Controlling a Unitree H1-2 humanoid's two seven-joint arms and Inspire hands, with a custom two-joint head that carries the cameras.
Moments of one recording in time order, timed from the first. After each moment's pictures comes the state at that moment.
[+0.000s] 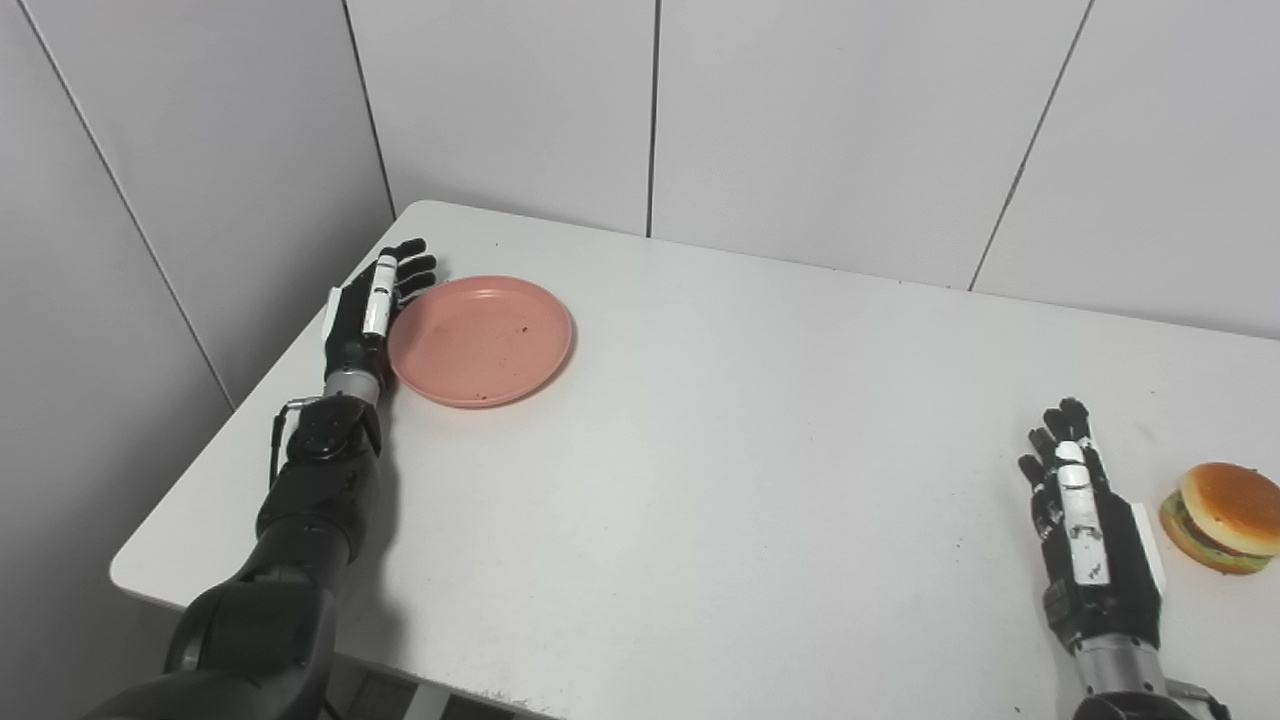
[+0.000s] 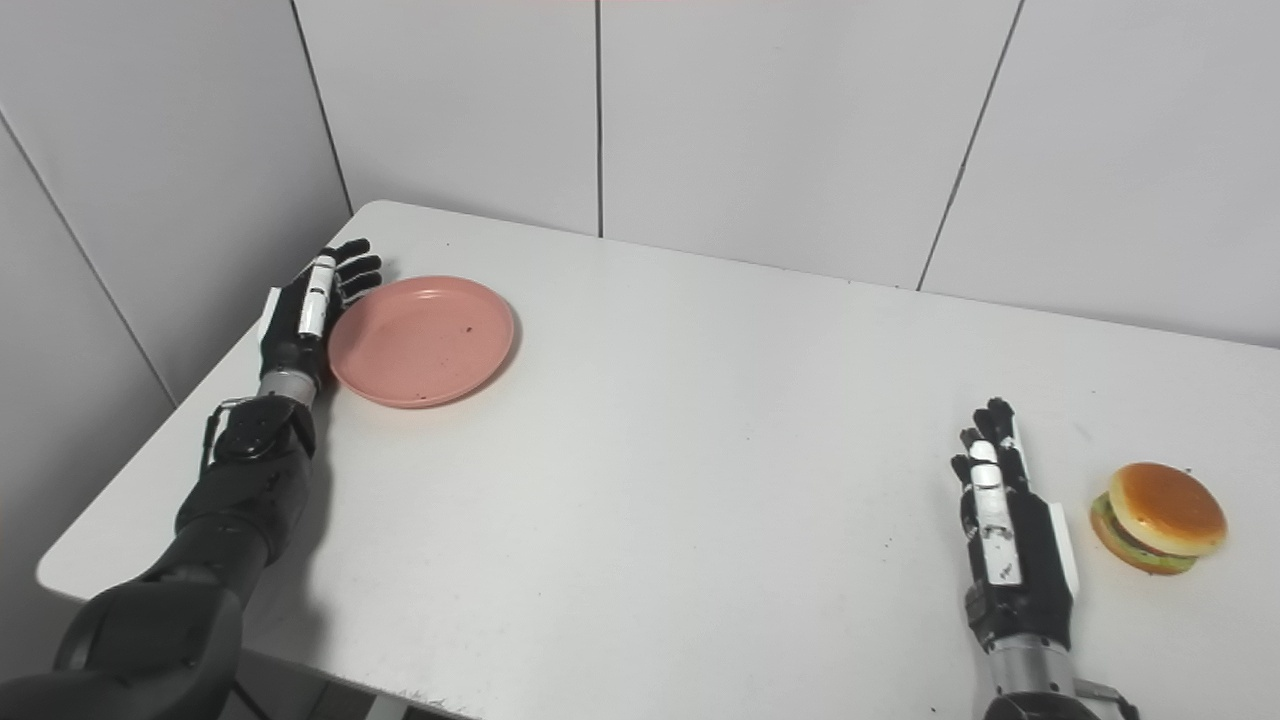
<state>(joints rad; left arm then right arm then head) -0.61 0.38 0.29 1.02 -0.22 -0.36 -0.05 -0.21 -0.07 -0.08 0.13 0.18 -0.06 0.14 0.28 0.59</state>
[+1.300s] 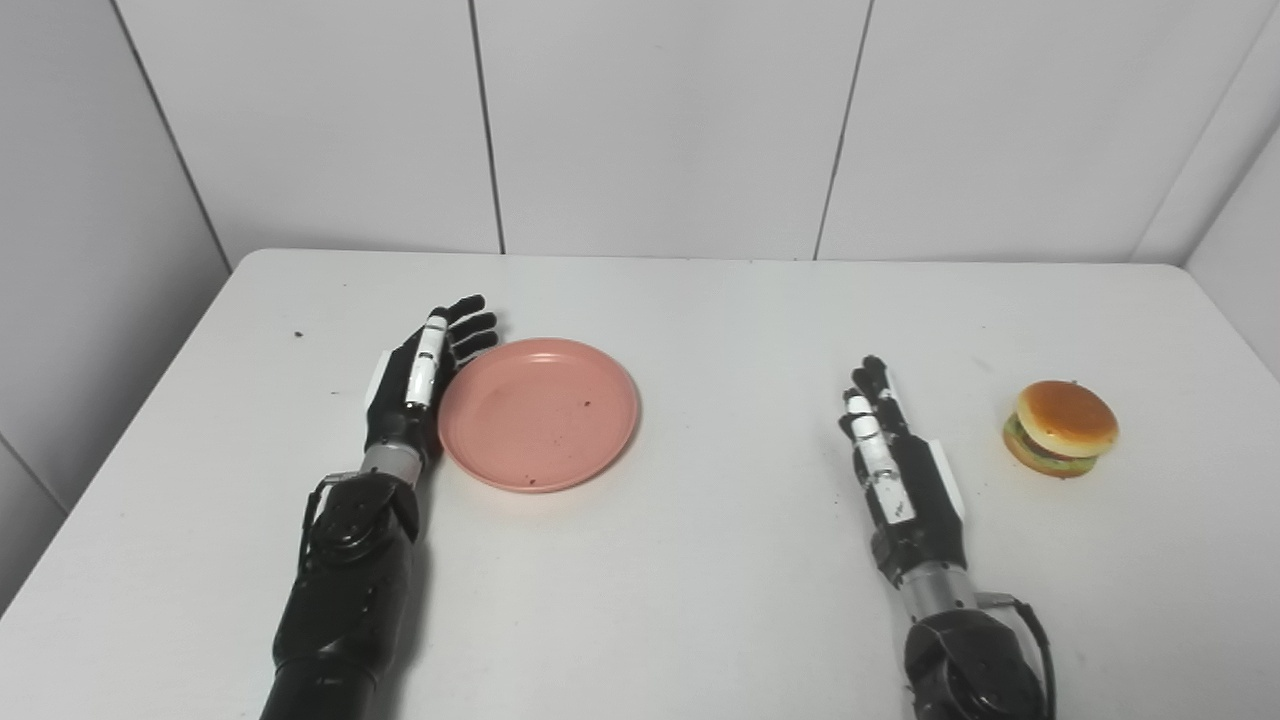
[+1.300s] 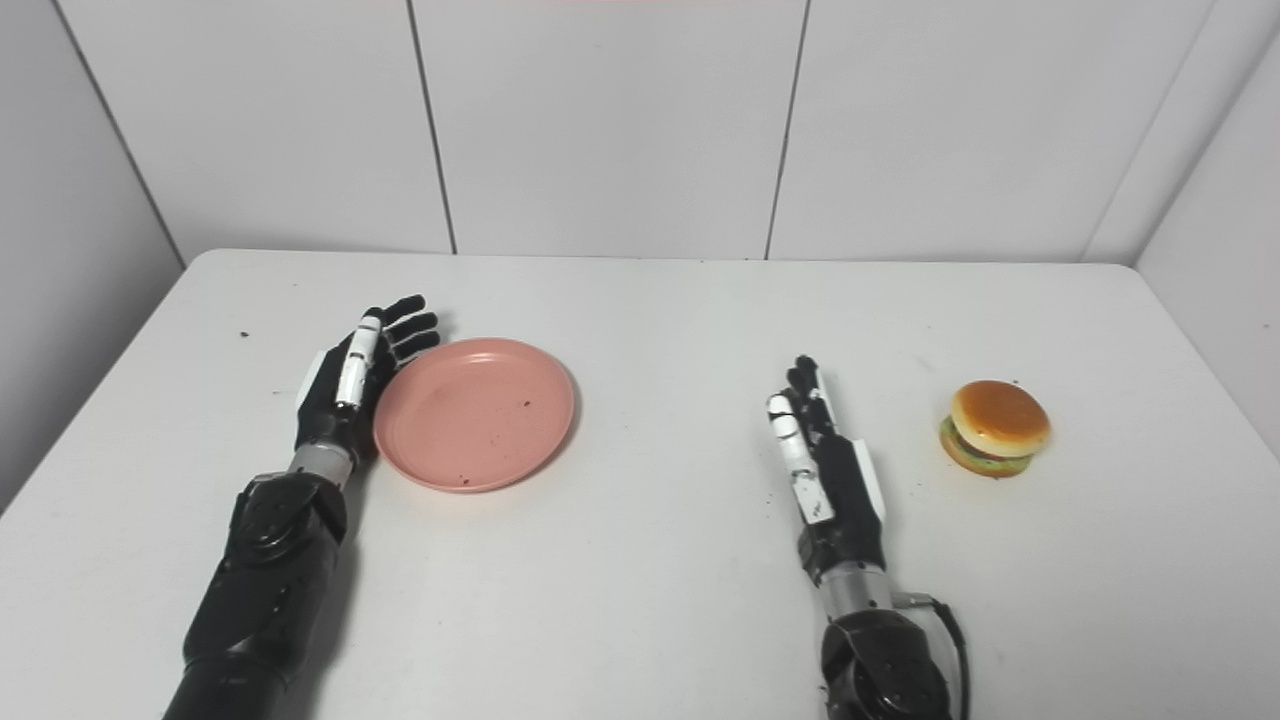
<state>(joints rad) -0.49 0.11 0.12 0.55 -0.21 -0.06 -0.07 -0.20 0.01 -0.01 0.09 0.10 0.01 0.07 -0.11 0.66</state>
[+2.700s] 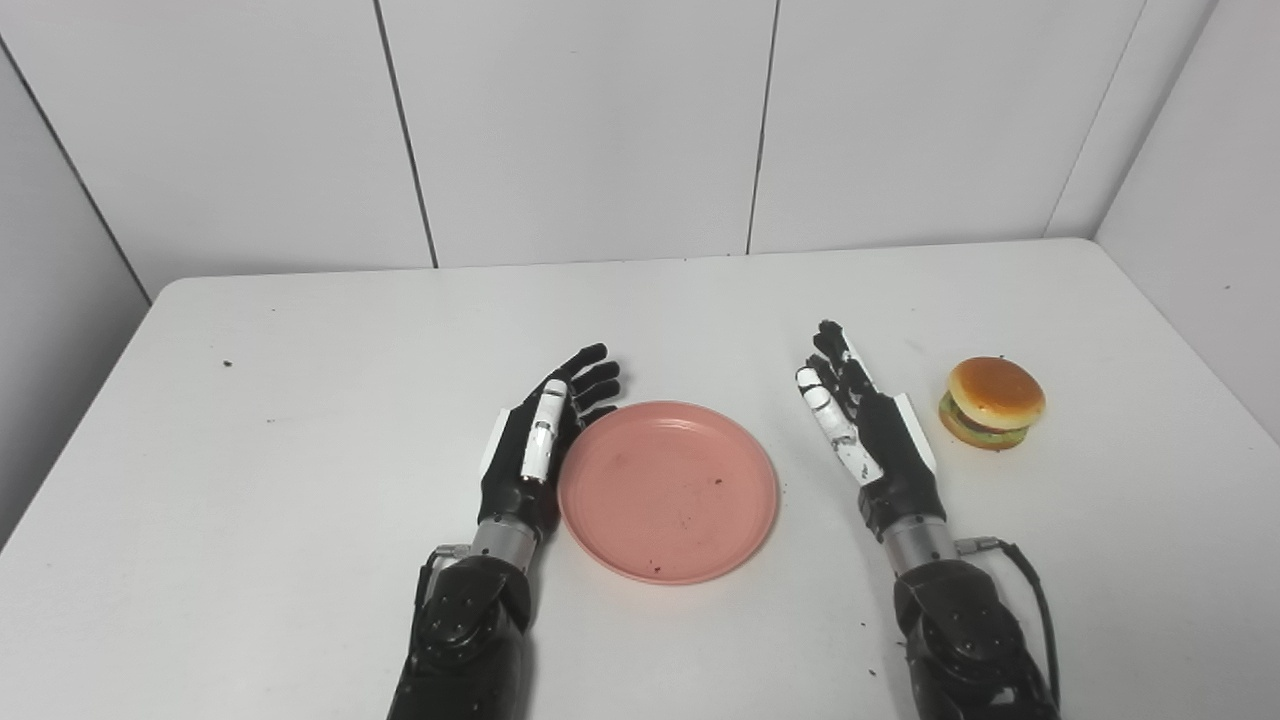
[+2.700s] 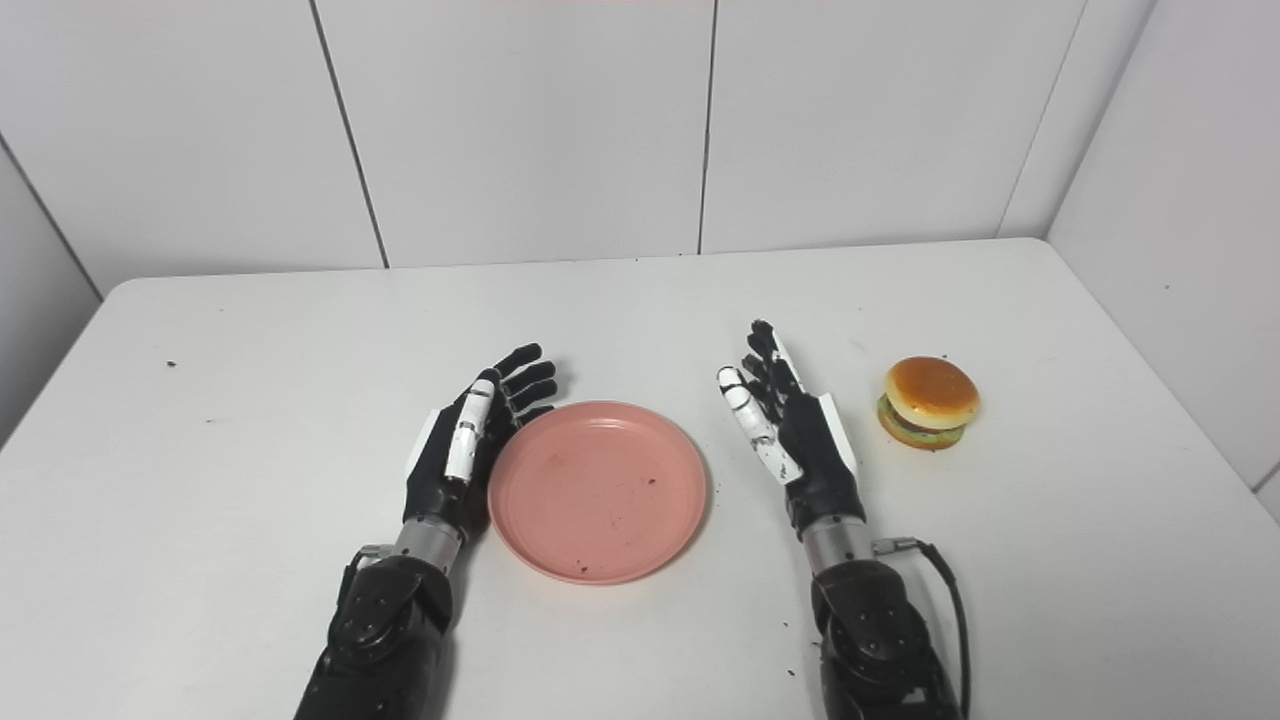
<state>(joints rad) -0.34 -0.12 -0.04 0.36 -0.13 -0.04 -0.10 -0.25 -0.12 0.00 -0.01 -0.13 0.02 0.02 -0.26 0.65</state>
